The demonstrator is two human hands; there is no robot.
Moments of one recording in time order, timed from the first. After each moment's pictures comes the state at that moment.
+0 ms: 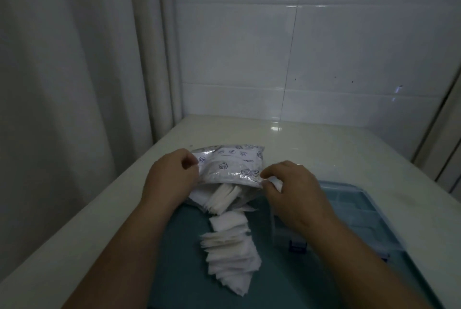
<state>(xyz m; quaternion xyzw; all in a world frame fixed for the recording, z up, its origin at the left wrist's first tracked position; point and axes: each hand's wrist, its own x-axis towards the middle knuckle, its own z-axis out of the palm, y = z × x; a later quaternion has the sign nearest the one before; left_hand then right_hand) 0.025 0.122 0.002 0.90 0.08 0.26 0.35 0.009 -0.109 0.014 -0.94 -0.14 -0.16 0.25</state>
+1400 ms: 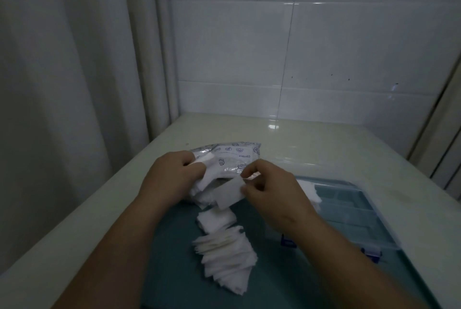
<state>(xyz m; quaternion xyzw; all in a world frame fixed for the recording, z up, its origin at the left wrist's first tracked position) 0.020 0.116 0.011 0.91 0.01 0.21 0.36 0.001 -0.091 0.015 -0.90 -0.16 -0.06 0.40</state>
